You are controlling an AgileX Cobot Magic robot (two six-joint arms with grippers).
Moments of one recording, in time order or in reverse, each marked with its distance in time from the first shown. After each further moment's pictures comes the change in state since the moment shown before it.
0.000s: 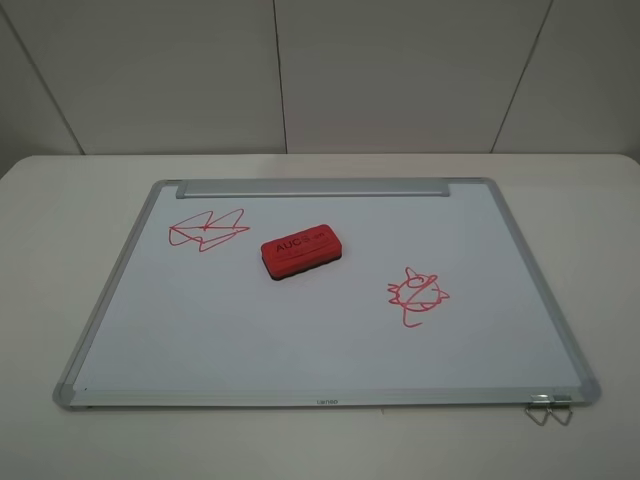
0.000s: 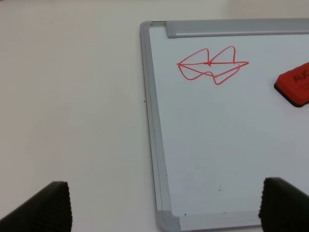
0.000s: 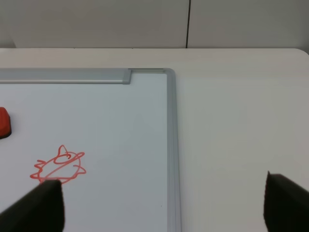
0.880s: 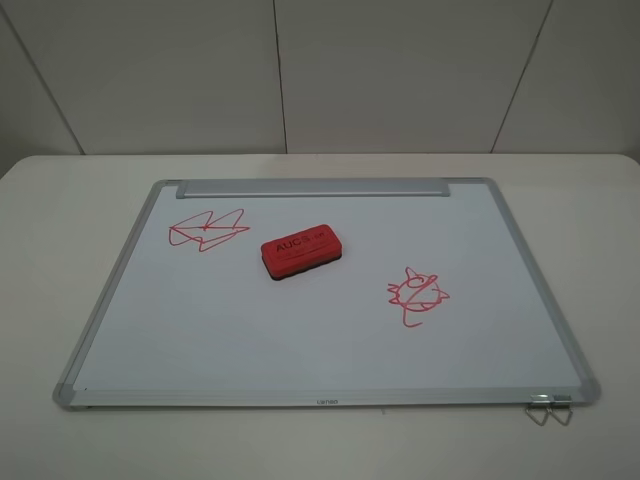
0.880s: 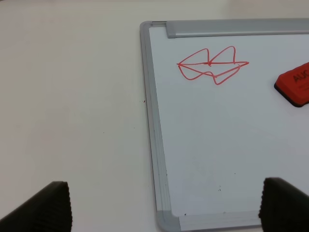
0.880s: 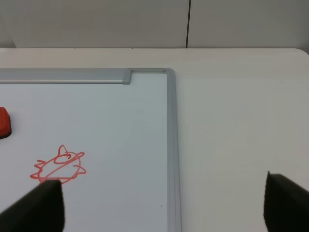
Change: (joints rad) left arm 0.000 0.000 0.000 0.000 0.000 0.000; right arm 0.000 0.000 0.000 0.000 0.000 0.000
